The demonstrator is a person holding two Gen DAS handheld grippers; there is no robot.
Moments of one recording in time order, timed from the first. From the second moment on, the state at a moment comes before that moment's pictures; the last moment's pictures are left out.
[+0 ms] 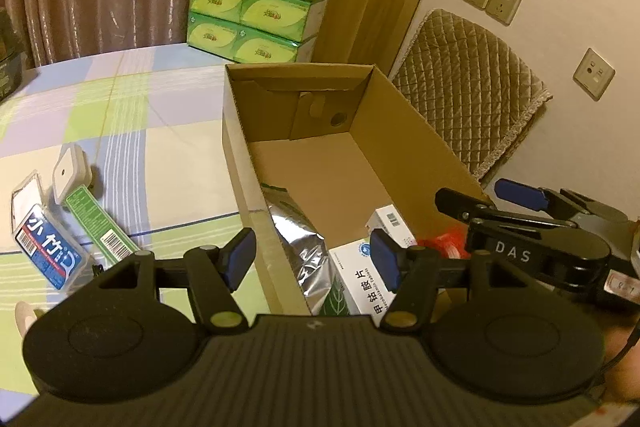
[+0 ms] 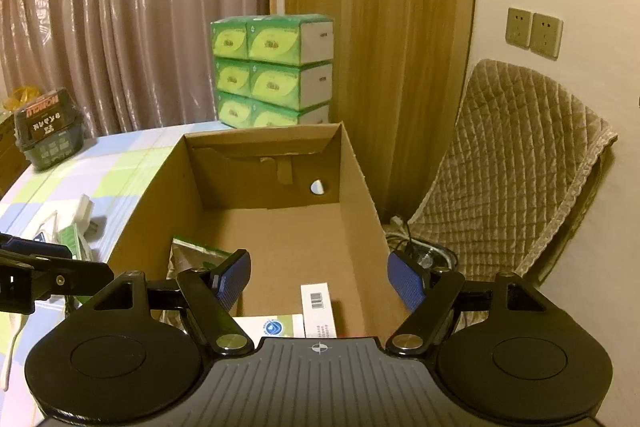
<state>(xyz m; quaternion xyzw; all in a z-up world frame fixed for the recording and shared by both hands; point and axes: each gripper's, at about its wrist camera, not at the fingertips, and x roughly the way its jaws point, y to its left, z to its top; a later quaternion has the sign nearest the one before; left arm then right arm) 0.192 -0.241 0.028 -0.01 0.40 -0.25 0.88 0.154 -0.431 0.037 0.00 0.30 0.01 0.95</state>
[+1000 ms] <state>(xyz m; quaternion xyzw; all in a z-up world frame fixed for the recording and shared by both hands) 0.104 -0.129 0.026 -0.04 0.41 -0.18 0.89 0.047 -0.371 0.054 -0.01 0.29 0.07 0.95</state>
